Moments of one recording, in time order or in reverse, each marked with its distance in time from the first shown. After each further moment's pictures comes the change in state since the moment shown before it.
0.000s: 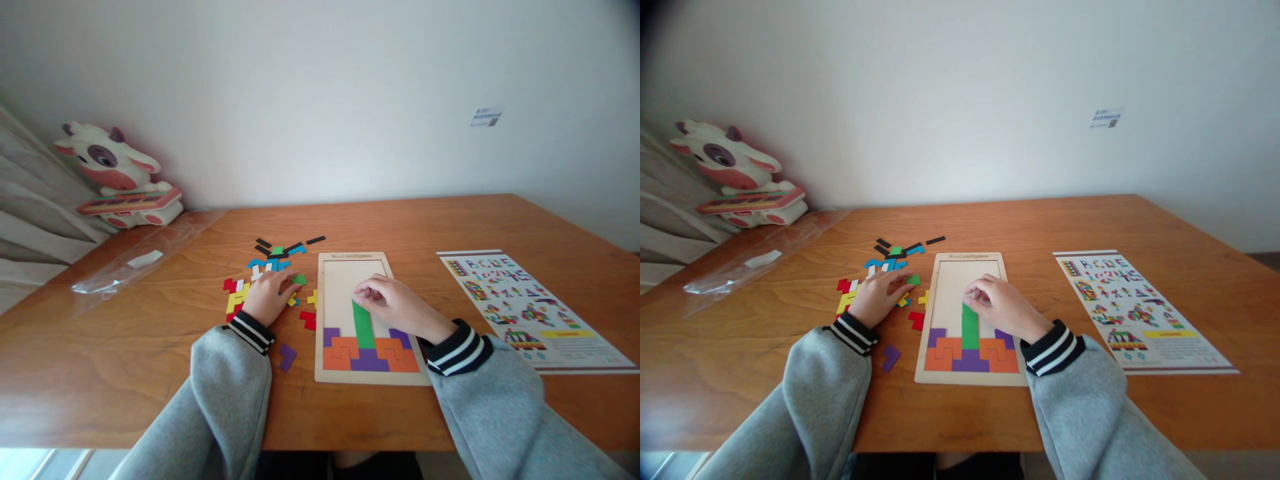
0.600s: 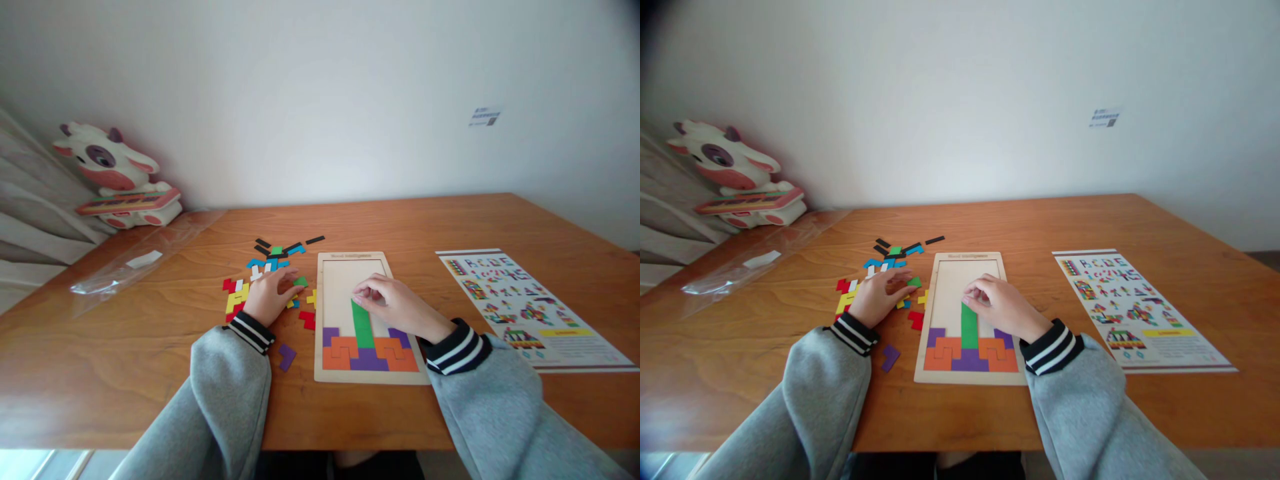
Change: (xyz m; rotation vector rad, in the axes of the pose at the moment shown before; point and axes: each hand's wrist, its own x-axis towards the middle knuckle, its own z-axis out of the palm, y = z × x) left_hand 0.002 0.008 -0.002 -0.220 -0.059 -0.160; right_hand 0.001 0.003 0.002 -0.014 0.011 -0.008
